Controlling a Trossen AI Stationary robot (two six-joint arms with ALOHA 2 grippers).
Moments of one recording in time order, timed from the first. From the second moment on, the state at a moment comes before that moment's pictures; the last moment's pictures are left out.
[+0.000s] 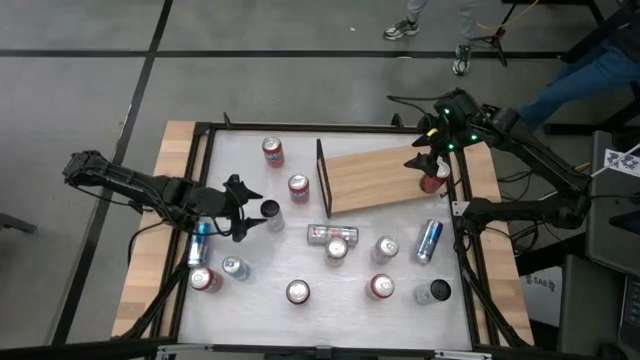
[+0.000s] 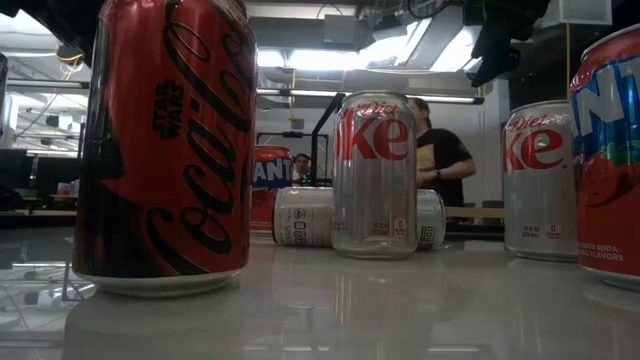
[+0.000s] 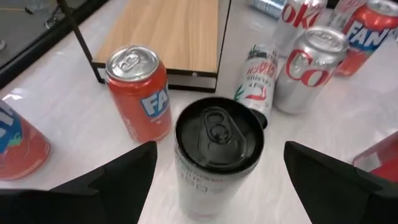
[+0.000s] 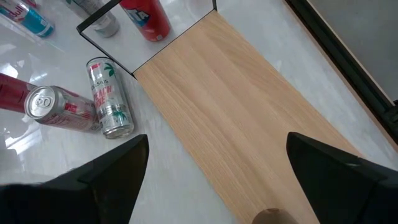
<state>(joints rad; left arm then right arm) -0.23 0.77 0.54 -0.39 -0.39 -0.37 -0.66 1.11 1.32 -1.17 -0.33 -0.11</state>
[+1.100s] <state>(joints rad) -0.23 1.02 0.54 -0.25 -0.43 -0.36 -0.66 1.11 1.32 -1.17 -0.33 -0.11</state>
